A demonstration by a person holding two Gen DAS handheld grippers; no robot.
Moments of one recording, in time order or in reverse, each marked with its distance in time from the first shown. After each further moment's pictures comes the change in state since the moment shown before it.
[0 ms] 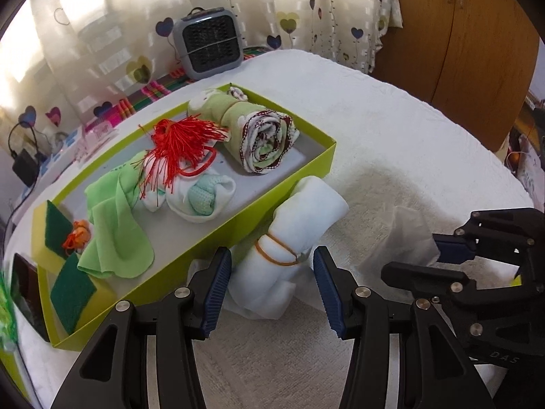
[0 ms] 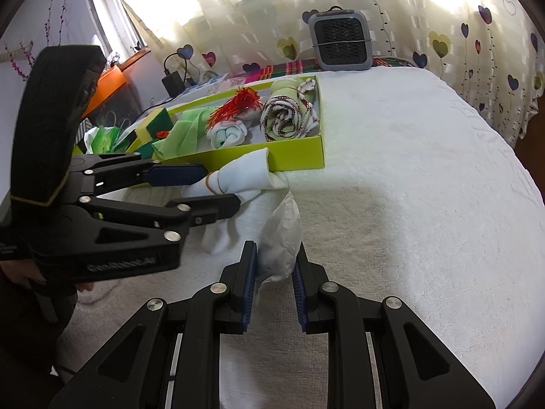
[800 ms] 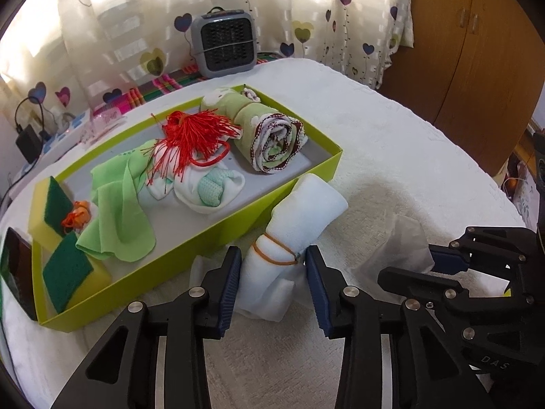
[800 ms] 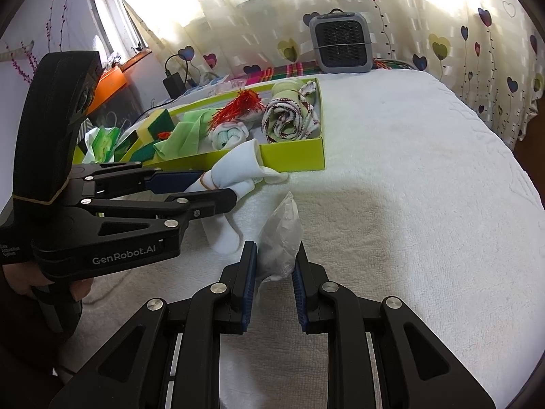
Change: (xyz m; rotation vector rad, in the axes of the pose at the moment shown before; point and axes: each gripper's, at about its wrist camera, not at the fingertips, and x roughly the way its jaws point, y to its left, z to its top) left arm -0.004 0.007 -0.006 -0.085 -0.030 -0.010; right arm -0.001 0.000 0.000 -0.004 -0.006 0.000
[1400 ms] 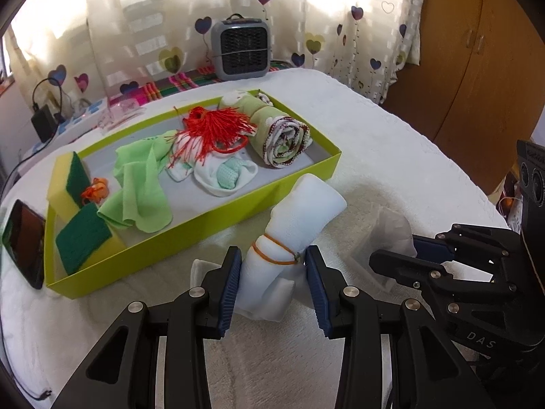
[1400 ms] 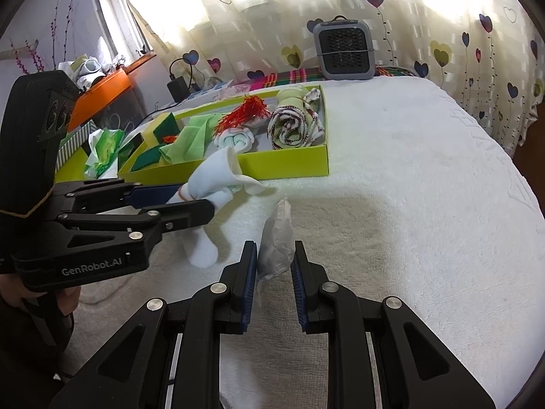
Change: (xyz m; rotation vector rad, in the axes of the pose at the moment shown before) left arm -0.024 0.007 -0.016 -0.080 -0.031 -0.016; right arm -0.006 0.005 -0.002 -0.014 -0.023 0.003
